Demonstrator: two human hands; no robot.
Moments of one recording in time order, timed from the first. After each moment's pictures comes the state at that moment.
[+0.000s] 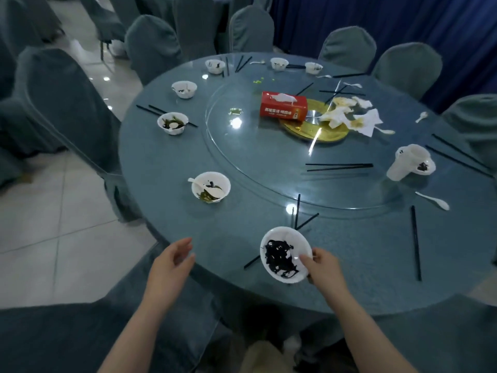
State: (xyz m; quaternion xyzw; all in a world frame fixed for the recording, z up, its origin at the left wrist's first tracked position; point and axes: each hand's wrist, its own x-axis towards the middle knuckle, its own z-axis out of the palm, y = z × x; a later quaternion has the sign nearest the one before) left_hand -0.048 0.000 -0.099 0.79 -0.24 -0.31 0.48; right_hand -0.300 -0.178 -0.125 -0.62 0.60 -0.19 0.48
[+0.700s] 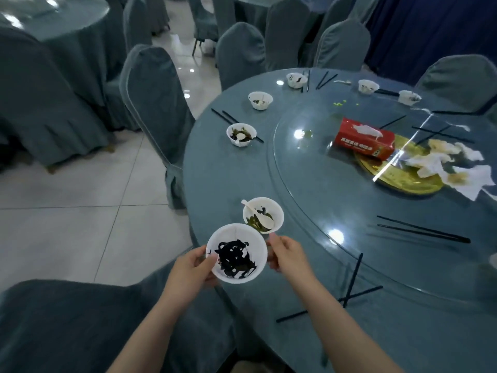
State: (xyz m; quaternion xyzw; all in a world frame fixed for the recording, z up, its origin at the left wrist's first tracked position) left_hand 0.009 -0.023 -0.087 0.71 -0.07 -0.37 0.60; right_hand -0.097 -0.208 -0.098 -0.64 0.41 -0.09 0.64
